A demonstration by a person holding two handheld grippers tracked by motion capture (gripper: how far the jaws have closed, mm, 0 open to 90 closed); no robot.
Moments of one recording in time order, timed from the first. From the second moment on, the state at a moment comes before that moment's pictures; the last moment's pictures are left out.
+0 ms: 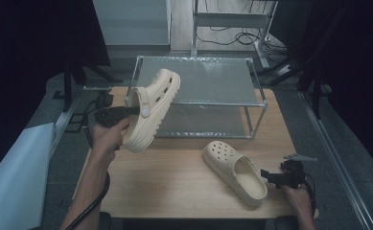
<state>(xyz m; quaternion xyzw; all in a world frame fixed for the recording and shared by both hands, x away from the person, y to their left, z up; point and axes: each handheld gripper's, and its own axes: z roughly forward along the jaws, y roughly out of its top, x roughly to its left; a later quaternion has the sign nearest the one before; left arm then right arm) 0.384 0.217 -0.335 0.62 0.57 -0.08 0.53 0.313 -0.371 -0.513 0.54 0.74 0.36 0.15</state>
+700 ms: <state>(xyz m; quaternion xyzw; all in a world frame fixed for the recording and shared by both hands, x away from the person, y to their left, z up) 0.432 0.198 -0.332 0.56 0.60 -0.07 0.56 0.314 -0.371 -0.513 0.55 0.74 0.36 0.15</state>
